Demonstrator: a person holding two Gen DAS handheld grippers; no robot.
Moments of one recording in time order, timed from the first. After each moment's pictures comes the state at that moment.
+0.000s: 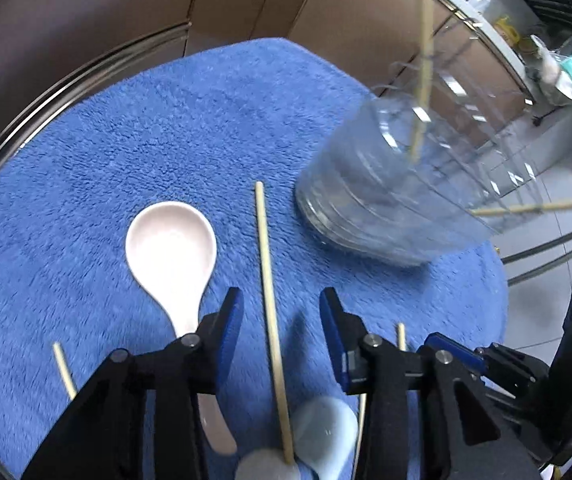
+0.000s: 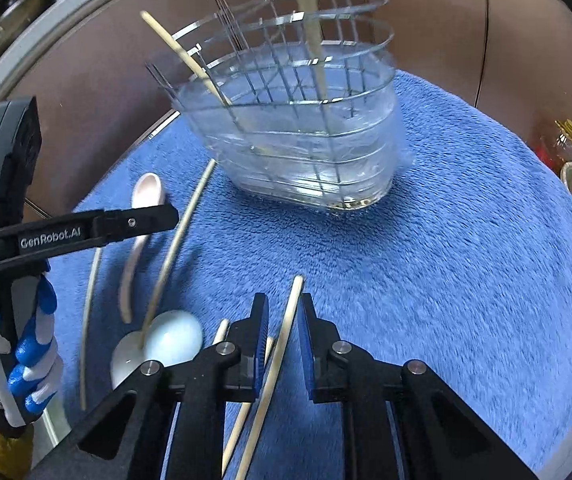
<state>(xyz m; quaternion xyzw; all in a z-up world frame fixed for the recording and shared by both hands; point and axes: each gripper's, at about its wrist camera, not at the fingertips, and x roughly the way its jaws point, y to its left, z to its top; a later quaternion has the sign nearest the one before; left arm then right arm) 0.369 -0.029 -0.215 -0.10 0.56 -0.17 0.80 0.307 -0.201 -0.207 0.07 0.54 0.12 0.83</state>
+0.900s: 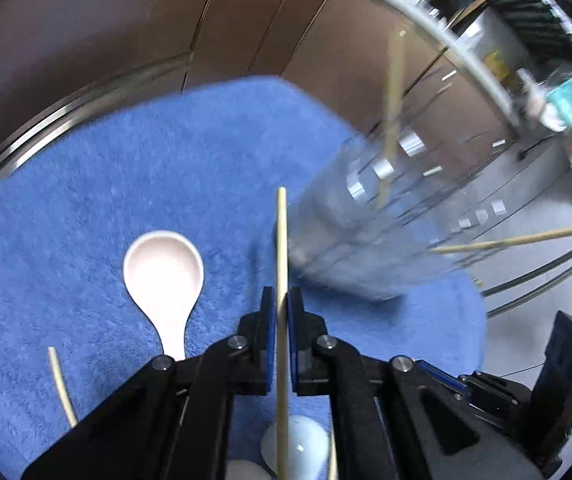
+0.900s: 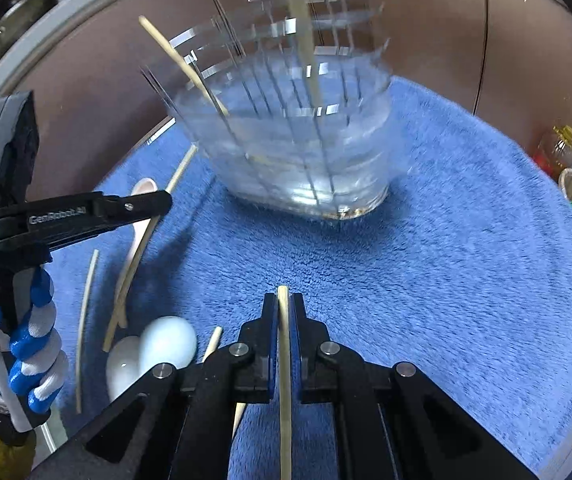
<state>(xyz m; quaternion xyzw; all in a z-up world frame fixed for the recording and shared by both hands) 0.348 -0.025 -0.185 -0.15 0.48 -0.18 0.84 0.286 -0.212 -0.193 0.08 0.50 0.13 0.85</state>
